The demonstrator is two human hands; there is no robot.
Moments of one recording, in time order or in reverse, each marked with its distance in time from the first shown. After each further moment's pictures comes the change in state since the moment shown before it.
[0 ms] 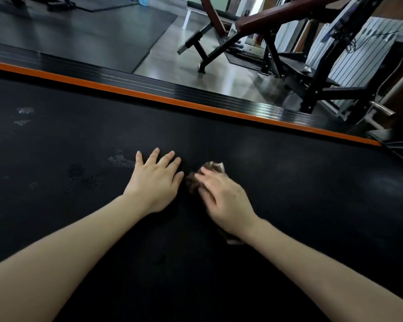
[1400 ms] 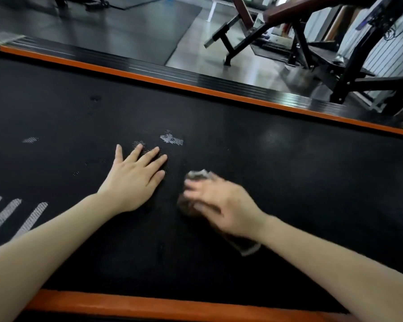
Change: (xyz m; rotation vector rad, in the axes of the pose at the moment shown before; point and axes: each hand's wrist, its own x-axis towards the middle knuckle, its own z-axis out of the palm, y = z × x) left_hand -0.111 -0.094 -0.014 0.119 -0.004 -0.062; right_hand -0.028 -0.082 0.014 0.129 -0.097 -0.416
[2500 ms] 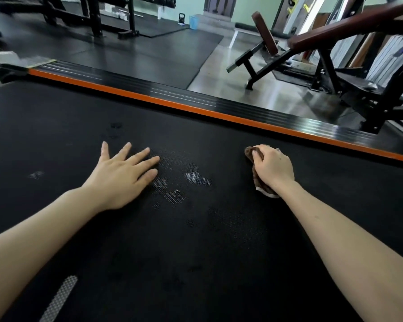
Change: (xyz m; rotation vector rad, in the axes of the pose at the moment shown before) left_hand 0.065 -0.090 -0.005 0.032 -0.029 -0.126; right_hand 0.125 0.170 -0.004 -0.185 0.213 0.786
